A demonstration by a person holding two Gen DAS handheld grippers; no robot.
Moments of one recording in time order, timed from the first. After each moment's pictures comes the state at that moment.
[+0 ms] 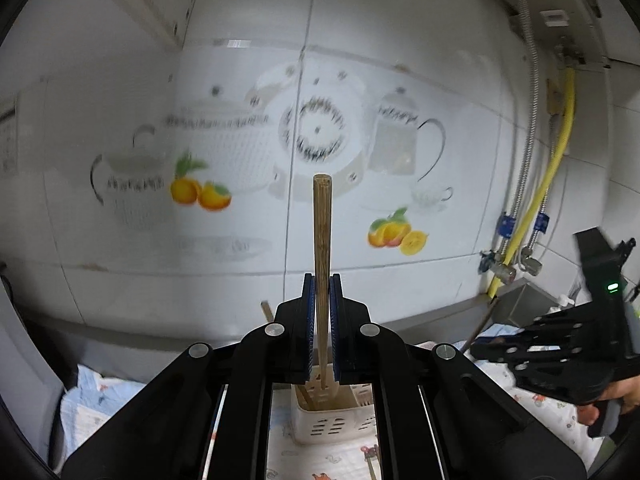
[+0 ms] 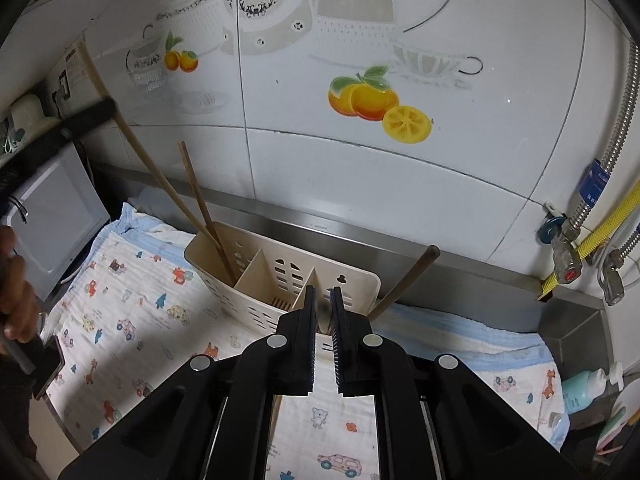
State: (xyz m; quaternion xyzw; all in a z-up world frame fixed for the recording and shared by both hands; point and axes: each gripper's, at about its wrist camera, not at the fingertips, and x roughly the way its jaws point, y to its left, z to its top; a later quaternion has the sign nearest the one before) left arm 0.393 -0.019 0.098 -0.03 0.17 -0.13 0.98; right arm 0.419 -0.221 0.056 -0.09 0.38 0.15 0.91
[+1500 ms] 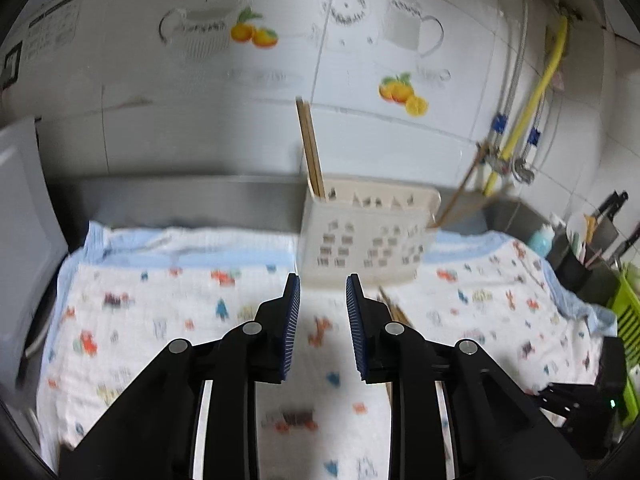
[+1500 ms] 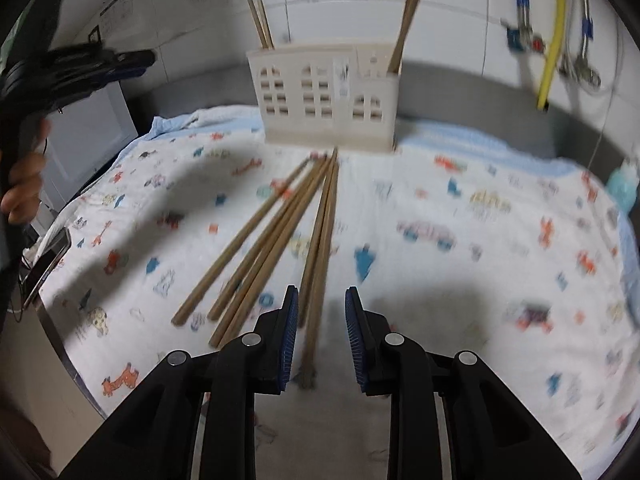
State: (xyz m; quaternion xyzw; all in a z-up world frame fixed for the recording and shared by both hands) left arm 0.279 0.014 -0.017 -0.05 0.29 -0.13 0.95; right arm 0.206 -0.229 -0.128 -0.01 0.41 0.14 0.90
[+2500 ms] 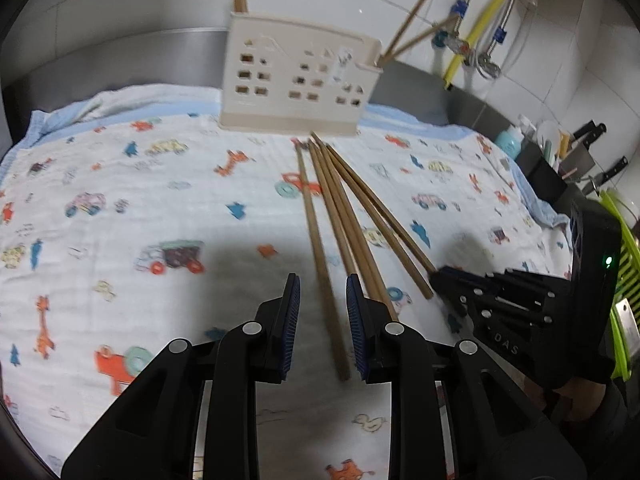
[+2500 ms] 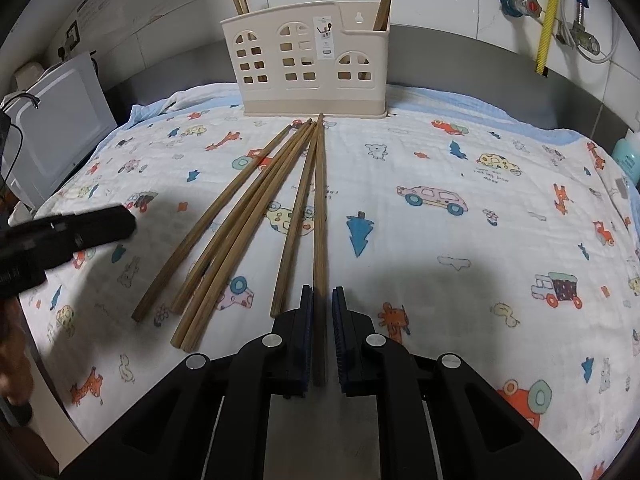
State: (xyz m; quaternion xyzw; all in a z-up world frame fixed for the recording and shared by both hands) left arm 0.229 -0.052 -0.129 -0.06 0.41 -0.20 0.89; right arm 0.224 -0.232 -0.156 -0.01 0.42 0.12 0.90
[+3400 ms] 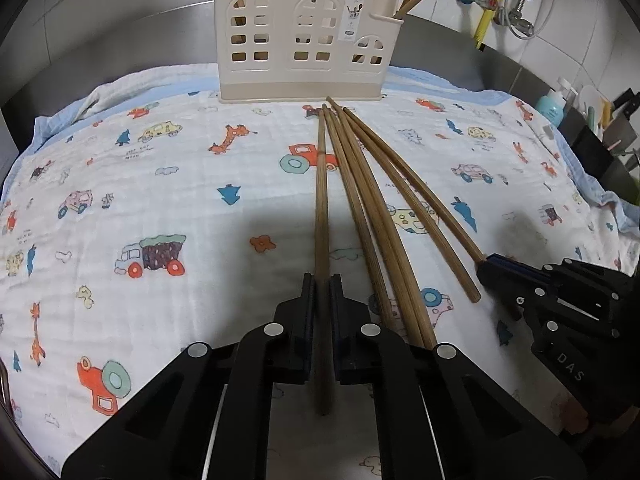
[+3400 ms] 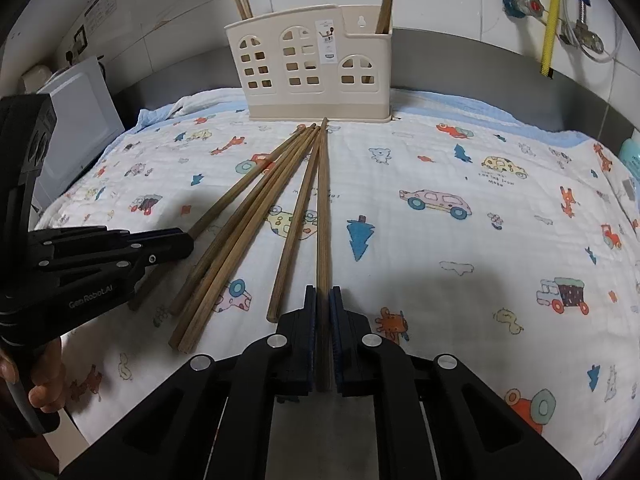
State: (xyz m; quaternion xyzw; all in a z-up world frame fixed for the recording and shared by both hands) left arm 0.255 -0.081 -0.154 0.00 0.45 -0.14 0.88; right arm 0.224 -0.237 -0.157 0.00 0.42 0.14 0.90
